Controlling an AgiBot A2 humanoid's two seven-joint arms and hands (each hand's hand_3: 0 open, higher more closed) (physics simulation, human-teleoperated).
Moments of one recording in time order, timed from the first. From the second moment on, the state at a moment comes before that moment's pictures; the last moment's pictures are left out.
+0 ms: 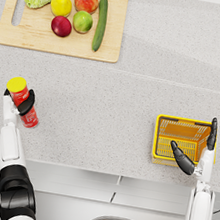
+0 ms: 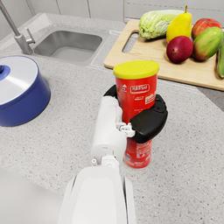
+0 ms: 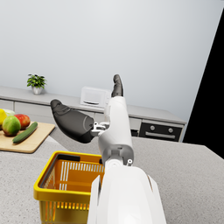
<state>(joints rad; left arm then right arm) 0.67 1.23 -0.12 -0.65 1.47 -0.05 0.00 0.20 -1.30 -0.03 1.79 1.47 0.00 0.00</state>
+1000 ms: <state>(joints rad) 0.59 1.38 0.50 -1.74 1.47 -0.12 0.00 0.49 -1.52 0.45 1.56 1.47 0.01 0.00</state>
